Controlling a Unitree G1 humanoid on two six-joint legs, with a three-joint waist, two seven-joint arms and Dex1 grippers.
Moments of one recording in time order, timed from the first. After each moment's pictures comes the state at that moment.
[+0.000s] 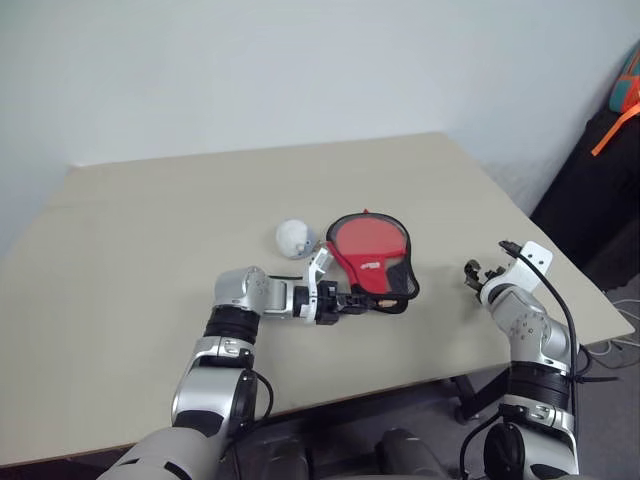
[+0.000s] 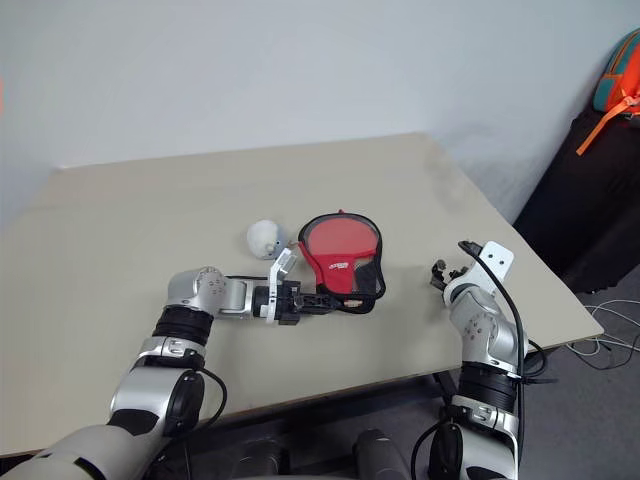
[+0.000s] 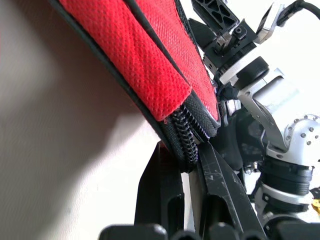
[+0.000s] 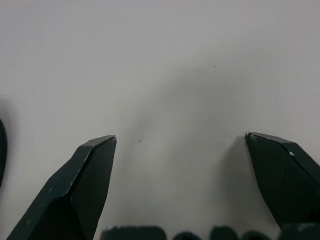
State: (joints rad) left arm -0.71 0.19 0.08 0.56 -0.52 1.38 -0.88; right arm -0.43 -0.09 -0.45 0.10 0.34 0.78 -0.18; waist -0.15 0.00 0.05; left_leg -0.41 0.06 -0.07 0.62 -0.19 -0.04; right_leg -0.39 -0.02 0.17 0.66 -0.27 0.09
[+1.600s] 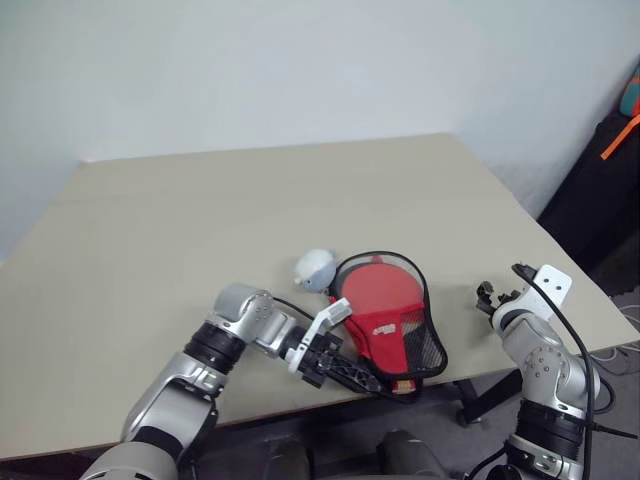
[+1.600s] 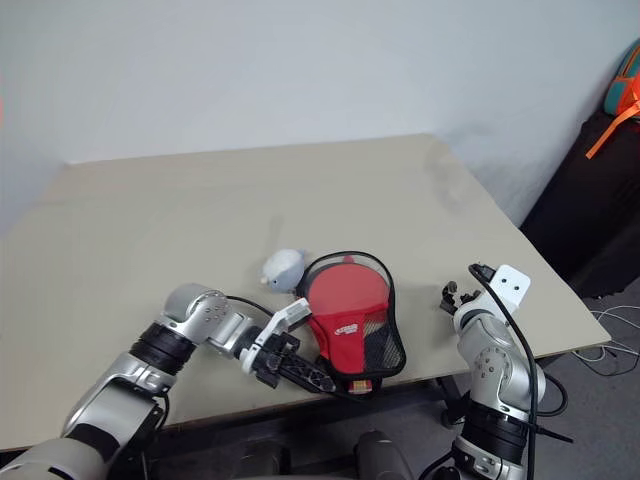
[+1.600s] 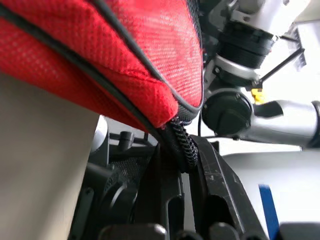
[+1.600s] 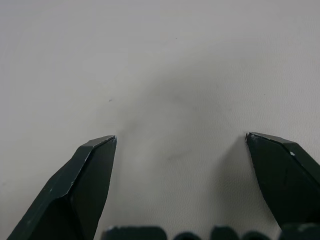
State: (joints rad) left arm -0.61 0.36 -0.40 0.30 -0.84 1.61 -1.04; right arm -0.23 -0.03 -0.45 -0.22 0.35 0.91 -0.26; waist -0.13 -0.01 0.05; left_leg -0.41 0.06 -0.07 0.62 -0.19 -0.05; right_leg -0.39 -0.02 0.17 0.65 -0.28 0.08
